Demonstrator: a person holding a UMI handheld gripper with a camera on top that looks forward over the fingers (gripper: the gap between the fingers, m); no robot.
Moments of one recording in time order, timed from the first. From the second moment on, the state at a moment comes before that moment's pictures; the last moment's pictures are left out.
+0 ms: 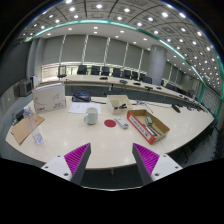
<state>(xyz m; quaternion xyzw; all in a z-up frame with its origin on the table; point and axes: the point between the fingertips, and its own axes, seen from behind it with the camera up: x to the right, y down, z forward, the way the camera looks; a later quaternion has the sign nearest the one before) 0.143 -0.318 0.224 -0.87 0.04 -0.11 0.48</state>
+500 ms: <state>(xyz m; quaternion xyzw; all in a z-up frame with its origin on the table) -0.077 -0.312 0.172 -0.88 -0.01 -0.05 0.47</state>
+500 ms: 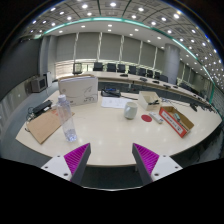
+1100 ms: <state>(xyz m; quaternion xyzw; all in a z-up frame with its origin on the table) -0.266 -0.138 0.100 -0.83 -0.02 -0.01 0.56</state>
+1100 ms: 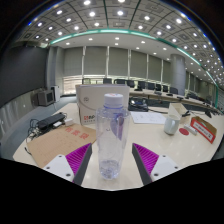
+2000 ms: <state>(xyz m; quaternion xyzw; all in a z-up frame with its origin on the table) -0.222 -0.030 0.212 -0.78 0.08 0.20 0.59</state>
